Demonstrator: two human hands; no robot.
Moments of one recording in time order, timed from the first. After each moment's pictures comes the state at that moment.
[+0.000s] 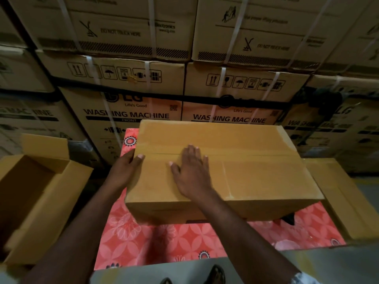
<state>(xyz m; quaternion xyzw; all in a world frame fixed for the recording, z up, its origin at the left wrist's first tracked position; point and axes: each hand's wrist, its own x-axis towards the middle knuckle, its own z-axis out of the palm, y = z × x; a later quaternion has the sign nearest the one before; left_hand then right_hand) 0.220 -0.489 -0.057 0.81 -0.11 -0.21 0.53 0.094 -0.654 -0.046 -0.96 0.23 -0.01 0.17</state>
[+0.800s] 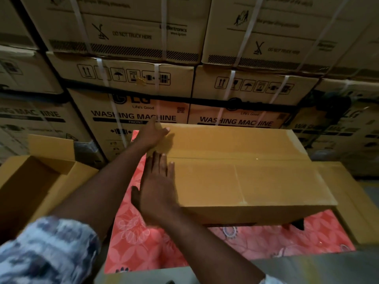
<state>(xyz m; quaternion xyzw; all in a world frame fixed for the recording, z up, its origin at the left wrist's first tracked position) 0.301 -0.562 -0.017 0.86 -0.17 -0.20 0.45 0.136 -0.537 -0.043 -0.98 0.14 -0.03 0.13</state>
